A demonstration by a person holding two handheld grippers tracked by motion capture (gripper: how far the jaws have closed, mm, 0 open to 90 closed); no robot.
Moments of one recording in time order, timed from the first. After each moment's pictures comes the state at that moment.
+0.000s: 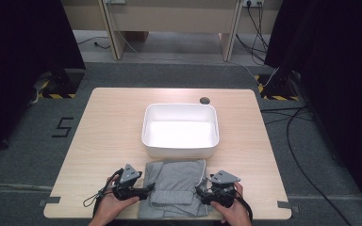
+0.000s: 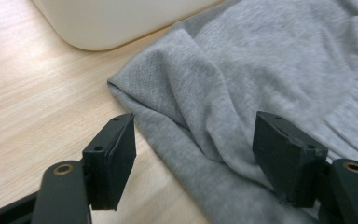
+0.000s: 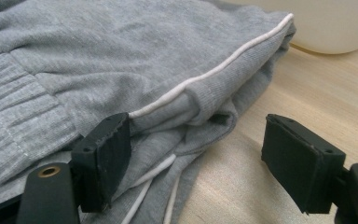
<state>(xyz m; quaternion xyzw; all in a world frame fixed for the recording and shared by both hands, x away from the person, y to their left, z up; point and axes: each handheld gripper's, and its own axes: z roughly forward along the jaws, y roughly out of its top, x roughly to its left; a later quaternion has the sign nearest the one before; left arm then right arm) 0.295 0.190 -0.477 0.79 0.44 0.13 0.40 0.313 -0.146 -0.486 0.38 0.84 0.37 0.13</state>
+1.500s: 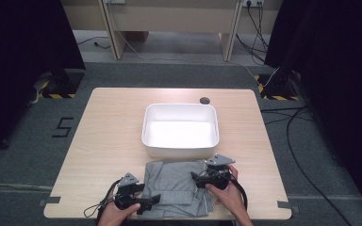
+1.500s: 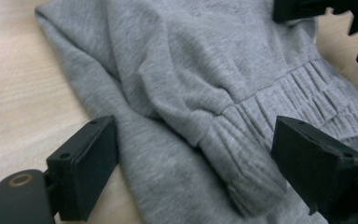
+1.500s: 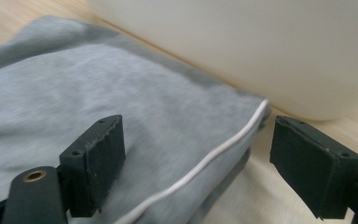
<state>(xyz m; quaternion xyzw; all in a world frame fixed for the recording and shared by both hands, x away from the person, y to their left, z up) 0.274 0.175 -0.488 0.75 0.50 0.03 0.43 0.360 -0.129 -0.471 0.39 0.83 0.37 0.13</state>
